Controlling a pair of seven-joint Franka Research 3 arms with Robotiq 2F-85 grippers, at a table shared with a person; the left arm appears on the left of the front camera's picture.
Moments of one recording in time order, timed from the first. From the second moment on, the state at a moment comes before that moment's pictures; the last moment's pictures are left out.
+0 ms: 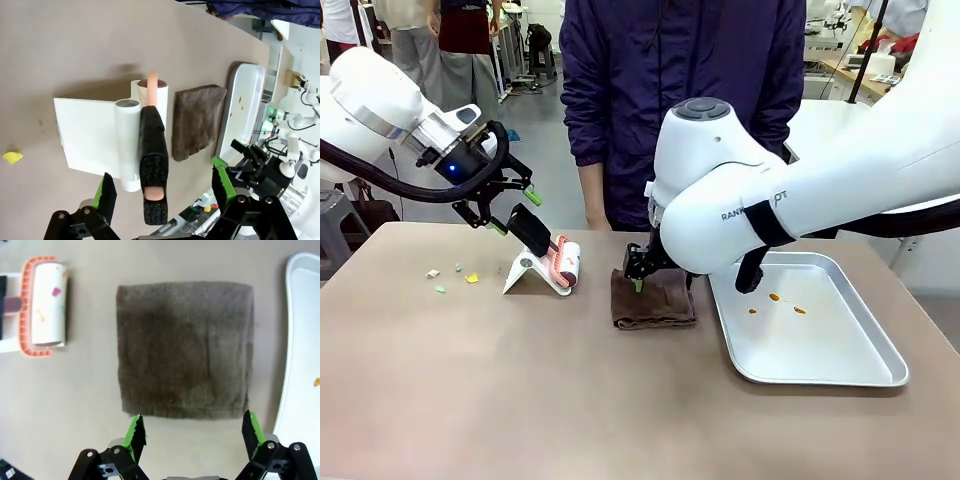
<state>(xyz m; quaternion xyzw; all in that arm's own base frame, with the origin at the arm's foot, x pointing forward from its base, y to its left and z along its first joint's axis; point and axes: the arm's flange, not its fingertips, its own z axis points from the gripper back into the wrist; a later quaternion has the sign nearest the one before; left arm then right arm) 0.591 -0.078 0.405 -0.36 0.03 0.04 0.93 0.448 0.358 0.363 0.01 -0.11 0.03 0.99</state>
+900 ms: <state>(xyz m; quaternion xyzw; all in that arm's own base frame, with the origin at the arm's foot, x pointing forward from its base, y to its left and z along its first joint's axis) 0.592 -0.076 0.399 -0.34 0.01 0.02 0.94 0.491 0.345 0.309 0.00 -0.10 -0.06 0.99</state>
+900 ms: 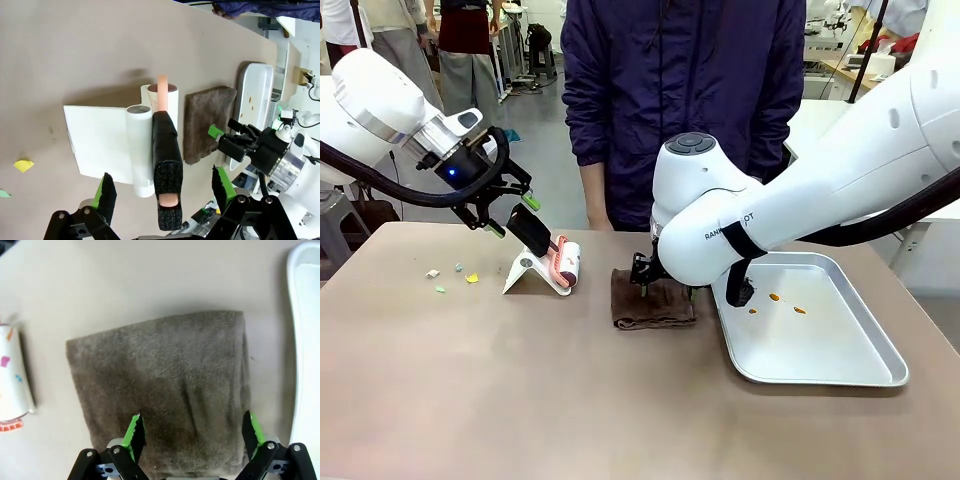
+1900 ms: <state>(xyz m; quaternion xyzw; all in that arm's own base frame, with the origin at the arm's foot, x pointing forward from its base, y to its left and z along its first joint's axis) 0.592 -0.081 0.399 -0.34 0.01 0.01 0.94 0.495 0.326 0.290 0.02 -0.11 -0.09 0.99</state>
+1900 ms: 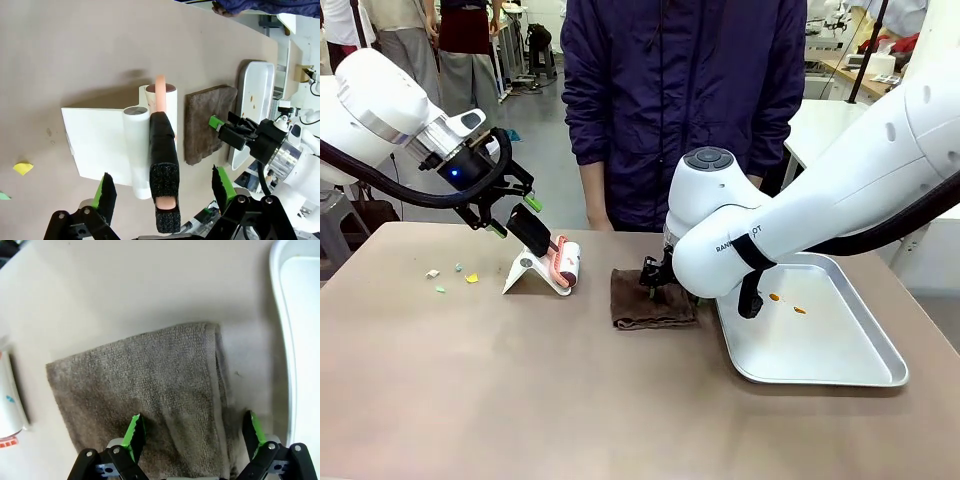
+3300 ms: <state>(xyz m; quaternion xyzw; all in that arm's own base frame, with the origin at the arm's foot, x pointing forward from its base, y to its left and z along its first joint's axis) 0.593 -0.079 0.403 -0.36 -0.03 0.00 0.93 0.491 0.313 0.299 0.09 -0.09 -0.11 0.99</state>
